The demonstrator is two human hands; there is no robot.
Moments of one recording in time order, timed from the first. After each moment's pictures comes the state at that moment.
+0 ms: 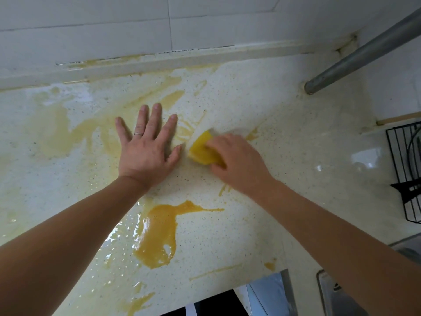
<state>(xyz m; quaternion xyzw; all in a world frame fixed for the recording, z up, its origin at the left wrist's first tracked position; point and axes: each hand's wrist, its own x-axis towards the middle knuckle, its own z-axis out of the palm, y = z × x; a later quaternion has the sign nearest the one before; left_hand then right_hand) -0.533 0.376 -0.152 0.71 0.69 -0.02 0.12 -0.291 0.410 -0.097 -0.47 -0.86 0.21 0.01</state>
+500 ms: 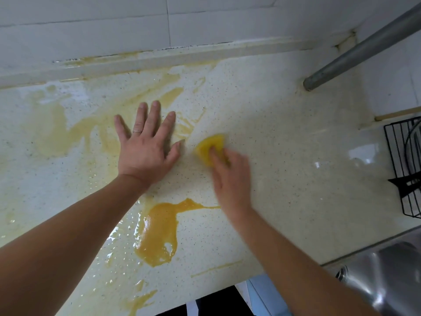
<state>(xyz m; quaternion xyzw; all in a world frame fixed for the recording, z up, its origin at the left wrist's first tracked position) -0.533 0.378 -0.152 0.71 0.70 -0.01 0.13 -0.308 0.345 -0.139 -0.61 -0.77 0.13 0.13</state>
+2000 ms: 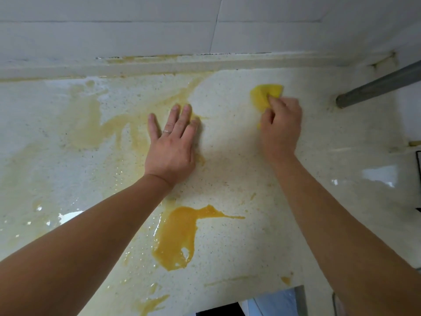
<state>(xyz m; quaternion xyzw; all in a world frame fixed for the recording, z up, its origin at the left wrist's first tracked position) -0.538 0.379 -0.161 0.71 0.69 0.08 0.13 -0.308 0.489 -0.137 -0.68 -0.71 0.06 0.19</state>
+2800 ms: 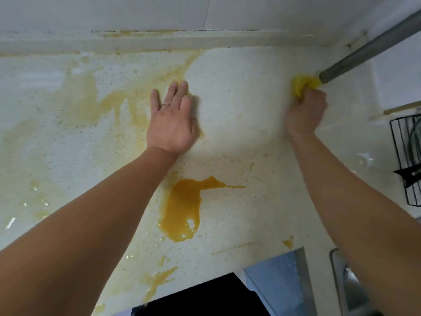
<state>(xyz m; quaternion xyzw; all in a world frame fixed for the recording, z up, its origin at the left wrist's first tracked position) -0.536 0.376 -0.155 0.70 0.69 0.11 0.15 -0.233 0.485 -0.136 -0.79 -0.59 0.03 0.15</state>
